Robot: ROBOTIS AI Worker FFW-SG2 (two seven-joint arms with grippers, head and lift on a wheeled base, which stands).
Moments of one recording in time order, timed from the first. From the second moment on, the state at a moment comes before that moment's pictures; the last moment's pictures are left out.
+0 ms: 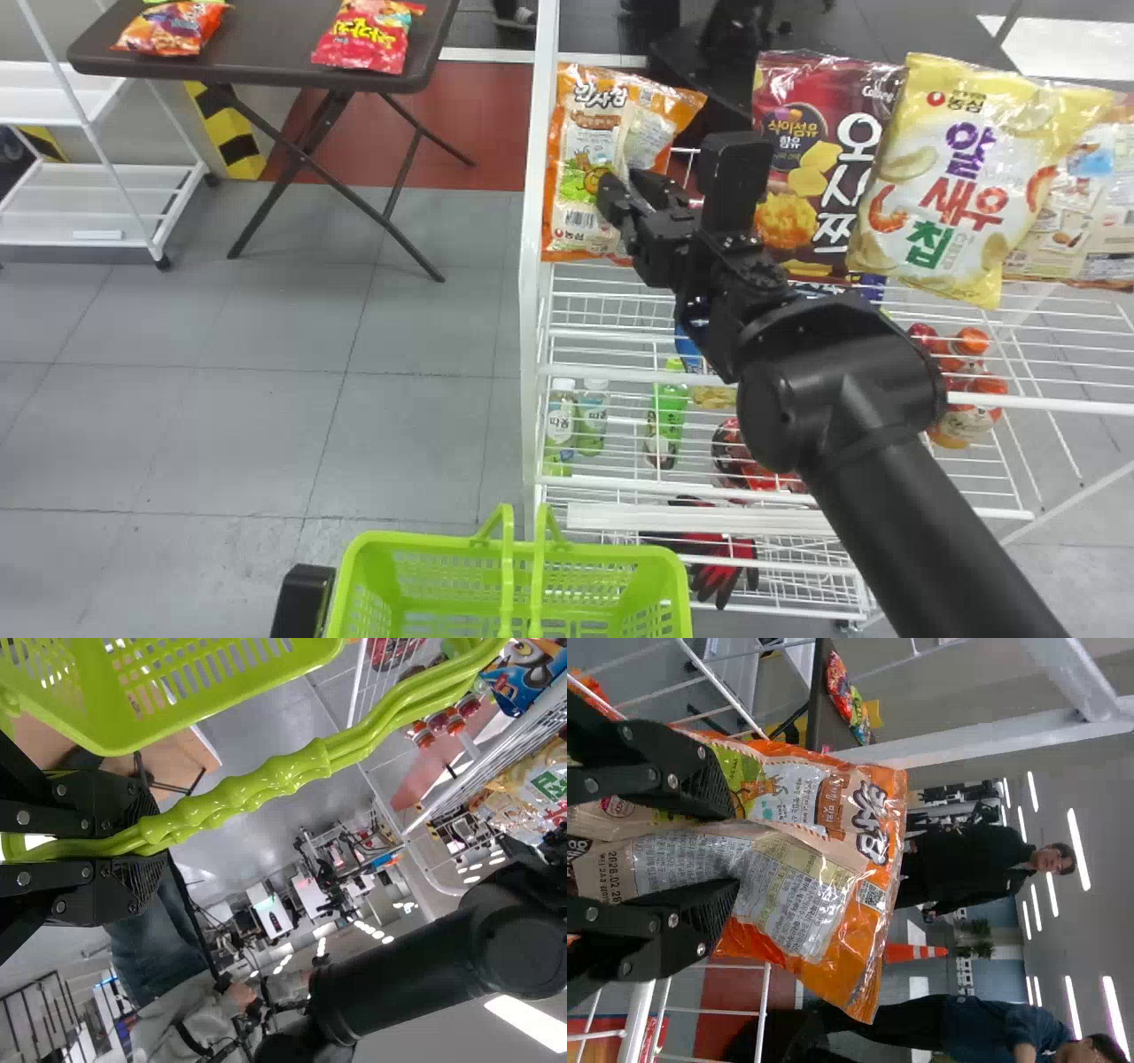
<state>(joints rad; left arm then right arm) 0.56 0.13 0.00 -1.95 0.09 0.90 -1.40 -0.27 -0.11 0.35 -1.39 -0.29 0.21 -0.03</state>
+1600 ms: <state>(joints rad) 0.59 0.13 -0.03 -1.97 0.08 0.85 -1.40 0.60 -0.38 -0.29 -2.68 -0.78 1.30 0.05</state>
